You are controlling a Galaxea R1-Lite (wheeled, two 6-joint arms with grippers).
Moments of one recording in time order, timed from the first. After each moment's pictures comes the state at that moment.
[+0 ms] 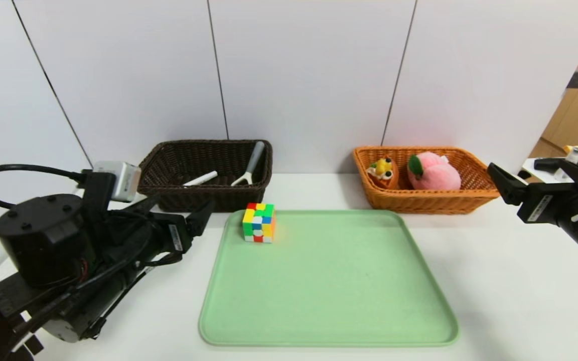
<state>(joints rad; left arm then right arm) -0.51 1.60 -0.35 -1.21 0.27 -0.12 0.14 1.40 -0.34 -1.15 -0.23 -0.10</state>
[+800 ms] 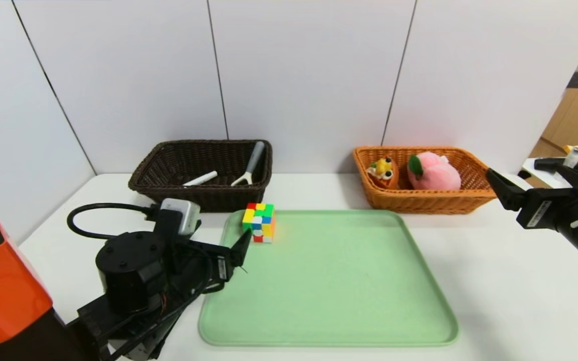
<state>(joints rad) -0.64 1.88 -0.30 -1.49 0.34 -0.11 0.14 1.40 -0.32 -1.15 -0.22 -0.10</state>
